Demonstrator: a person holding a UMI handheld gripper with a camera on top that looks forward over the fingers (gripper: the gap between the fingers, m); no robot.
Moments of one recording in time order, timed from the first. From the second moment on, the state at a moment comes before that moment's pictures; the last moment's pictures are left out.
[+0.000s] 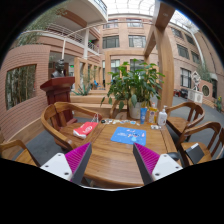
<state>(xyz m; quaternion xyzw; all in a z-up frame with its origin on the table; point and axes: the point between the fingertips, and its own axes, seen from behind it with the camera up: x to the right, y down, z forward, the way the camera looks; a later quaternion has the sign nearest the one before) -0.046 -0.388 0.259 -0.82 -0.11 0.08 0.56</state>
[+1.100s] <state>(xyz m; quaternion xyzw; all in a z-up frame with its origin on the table) 0.258 -0.206 -0.003 -0.88 0.09 -0.06 0.47</state>
